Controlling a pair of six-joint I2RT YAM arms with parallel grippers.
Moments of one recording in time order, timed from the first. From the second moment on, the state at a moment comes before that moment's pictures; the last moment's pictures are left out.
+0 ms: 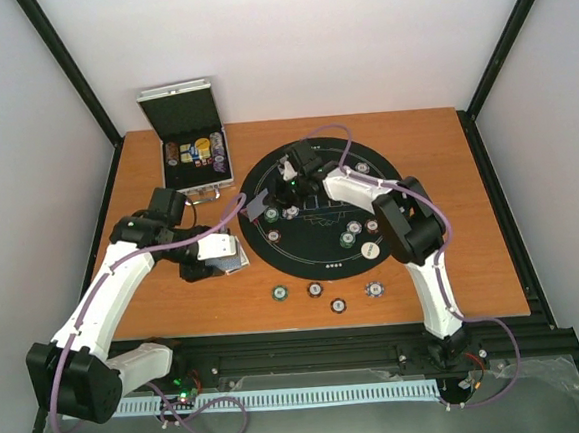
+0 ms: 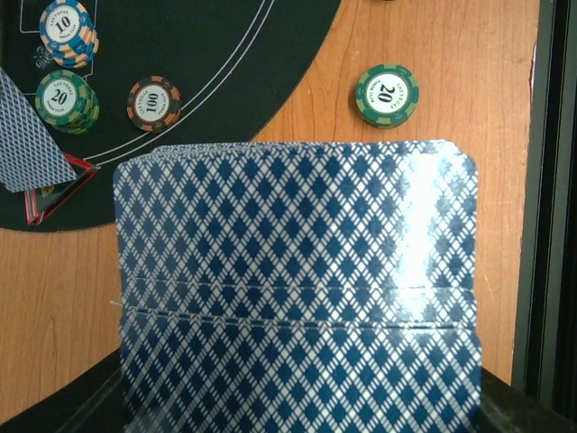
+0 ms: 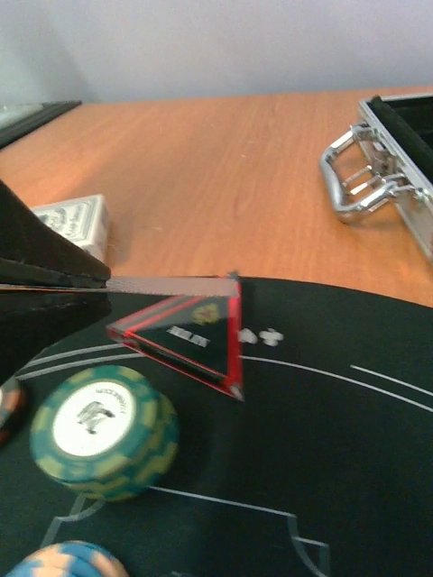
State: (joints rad) left arm -0.25 1.14 1.00 -1.10 0.41 1.18; right arm 0.59 2.17 1.60 -0.27 -0.58 0.81
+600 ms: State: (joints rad) left arm -0.25 1.17 1.03 -1.13 0.39 1.20; right arm 0.60 1.78 1.24 -0.15 -0.55 0.87
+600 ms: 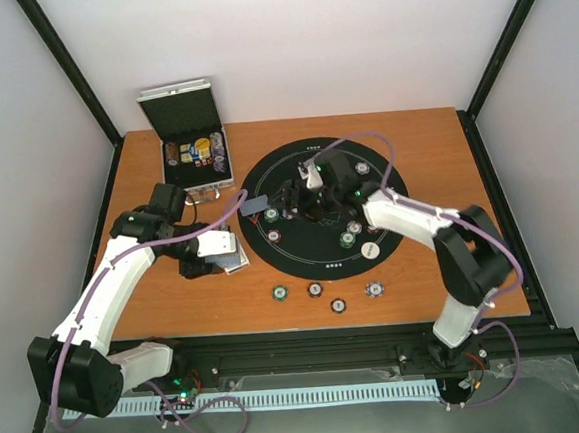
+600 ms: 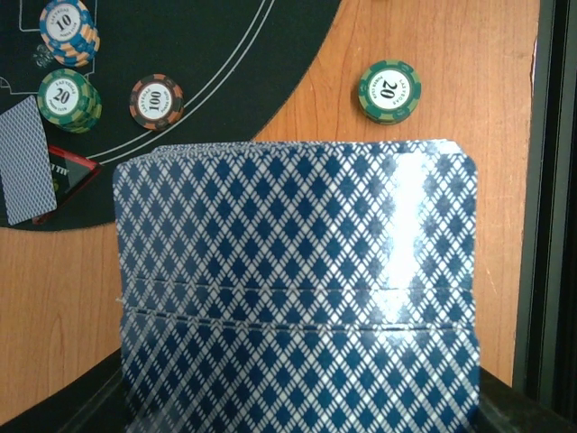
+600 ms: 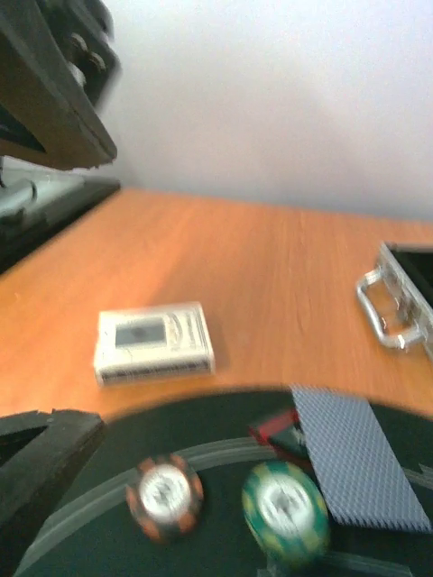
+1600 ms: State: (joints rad) left arm -0.25 1.20 1.07 -1.15 0.41 1.19; right arm 0.93 1.76 0.91 0.67 -0.64 1.30
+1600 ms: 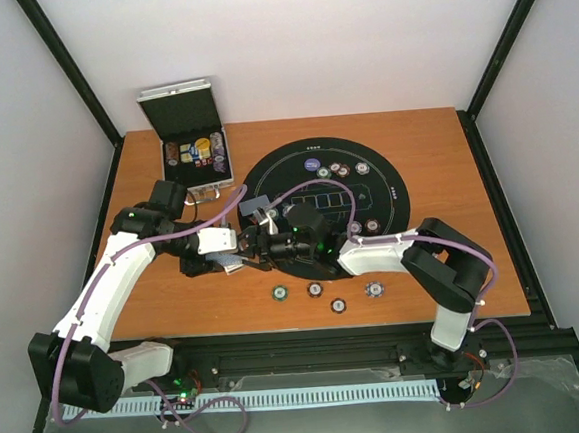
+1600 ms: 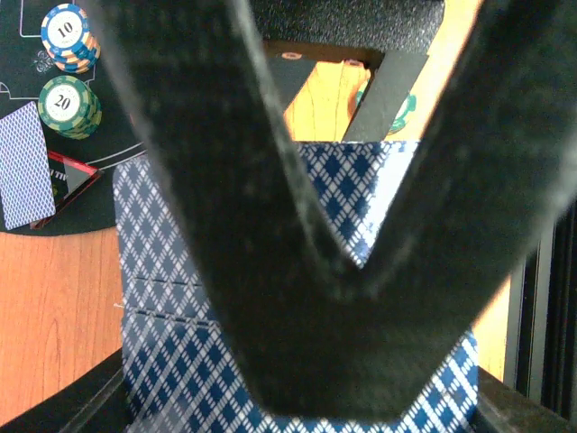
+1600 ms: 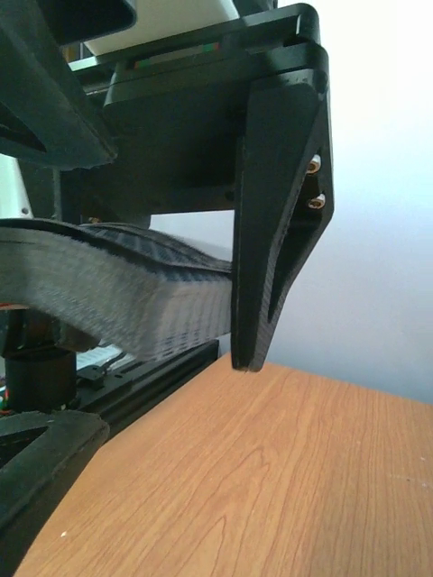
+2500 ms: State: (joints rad) left arm -0.24 1.20 1.10 -1.21 0.43 1.19; right arm 0.96 1.89 0.98 0.79 -0.67 1.40
